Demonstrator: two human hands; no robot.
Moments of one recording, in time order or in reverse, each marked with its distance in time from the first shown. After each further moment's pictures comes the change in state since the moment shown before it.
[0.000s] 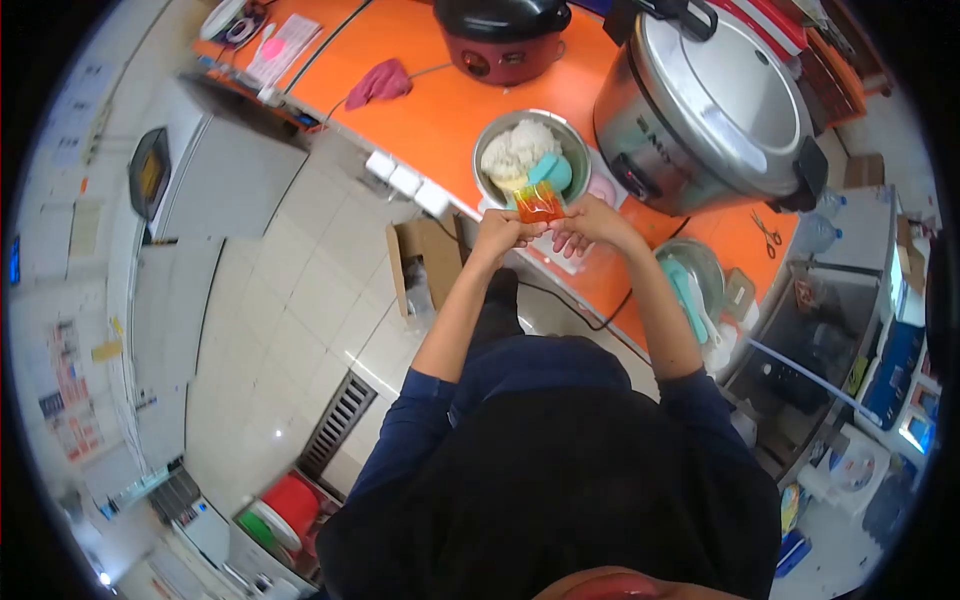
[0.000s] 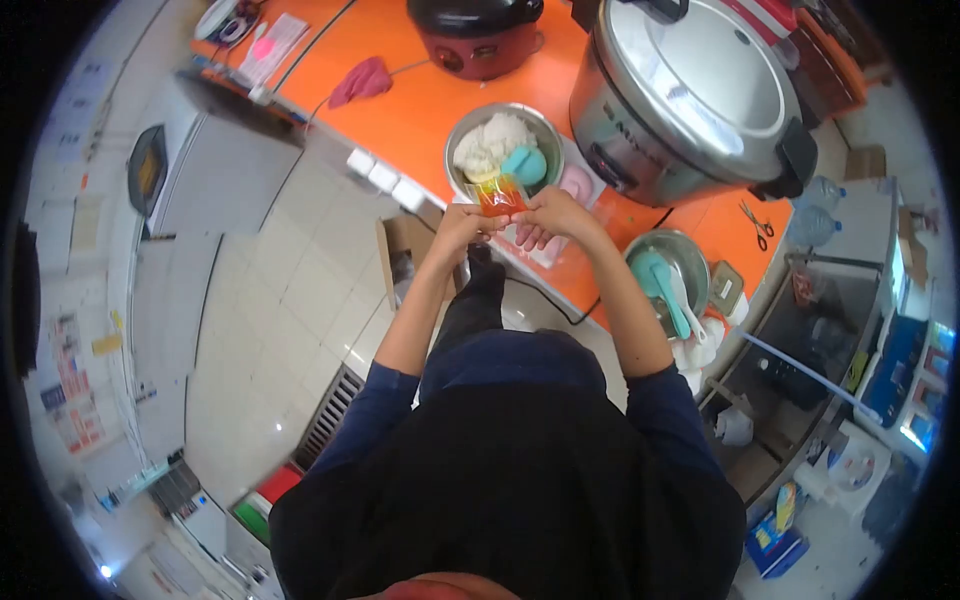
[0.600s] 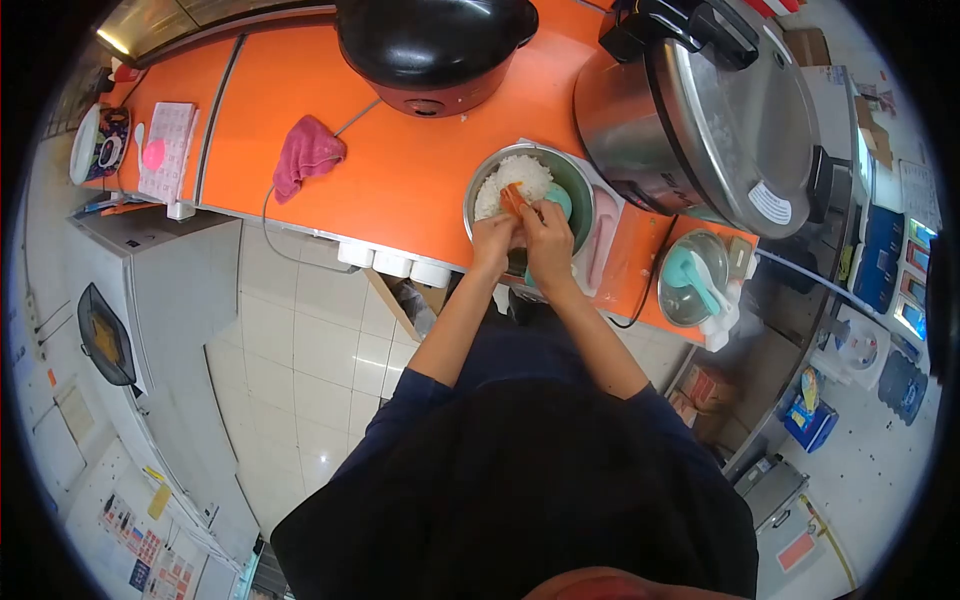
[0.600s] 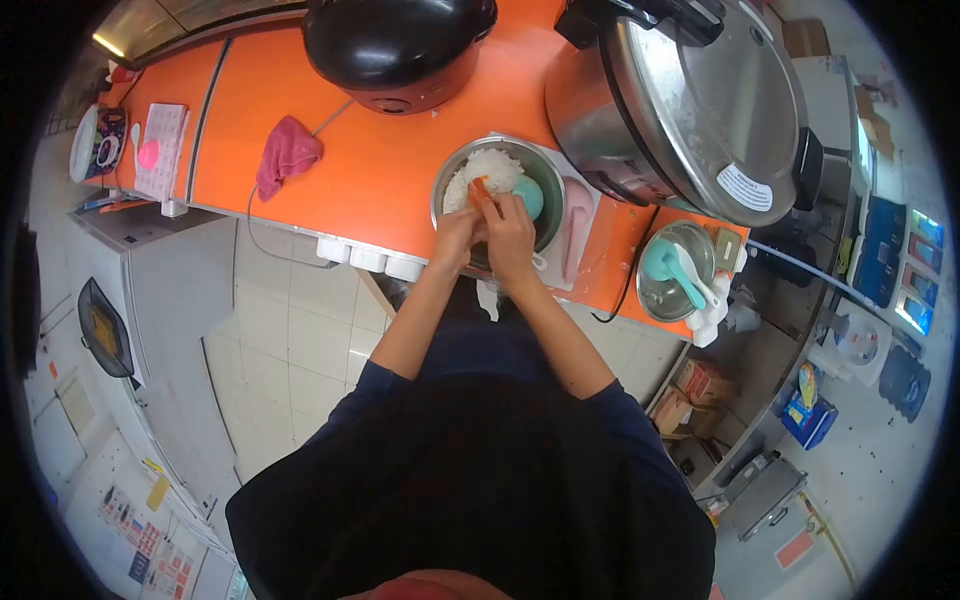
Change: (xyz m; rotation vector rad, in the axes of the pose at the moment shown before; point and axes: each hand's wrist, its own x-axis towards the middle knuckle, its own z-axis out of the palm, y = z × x) left_hand 0.158 0.012 -0.054 -0.385 -0.182 -0.239; right_hand 0.150 -0.046 0.044 -0.725 1.289 -0.276
